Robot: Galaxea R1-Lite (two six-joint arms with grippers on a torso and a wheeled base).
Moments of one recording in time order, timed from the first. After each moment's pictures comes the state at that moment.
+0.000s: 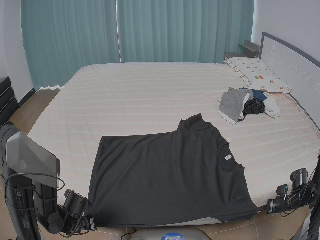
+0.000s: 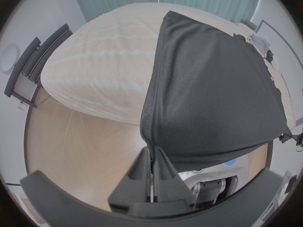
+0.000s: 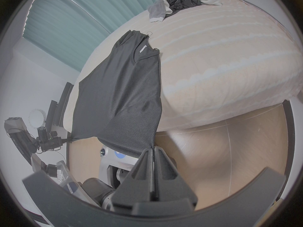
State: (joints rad) left arm -0.34 2.24 -0.02 -1.03 0.23 -0.51; right arm -0.25 2.07 -0.02 -0.92 0.49 -0.02
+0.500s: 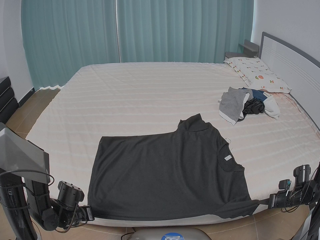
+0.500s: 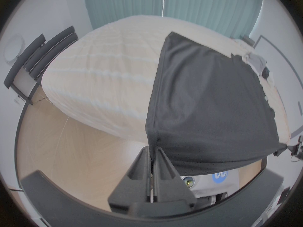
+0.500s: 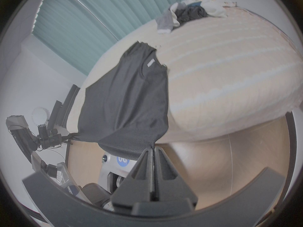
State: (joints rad) left arm -0.30 2.16 -0.03 -1.08 0.23 -0.51; right arm -0.26 2.03 -0.02 -0.98 0.54 -0.02
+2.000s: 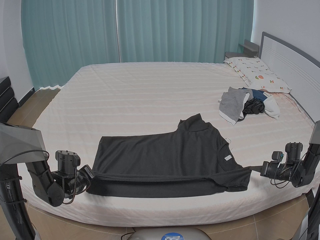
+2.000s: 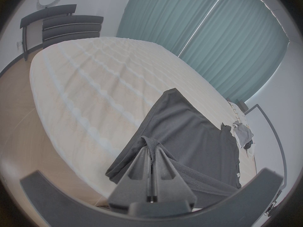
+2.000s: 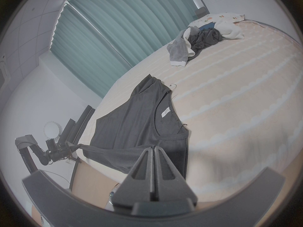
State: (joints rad) left arm -0.16 2.16 -0.38 -1.11 0.16 -0.78; right arm -0.18 2.16 -0.39 -1.11 0.62 0.25
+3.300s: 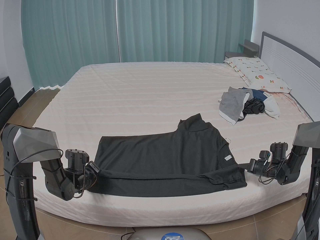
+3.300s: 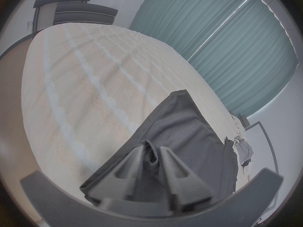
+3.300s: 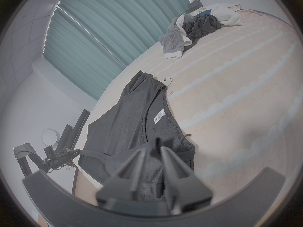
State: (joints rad) left arm -0.15 2.34 -0.57 -1.11 0.16 -0.92; right arm -0.10 2.37 -0.62 -1.12 0.54 0.37
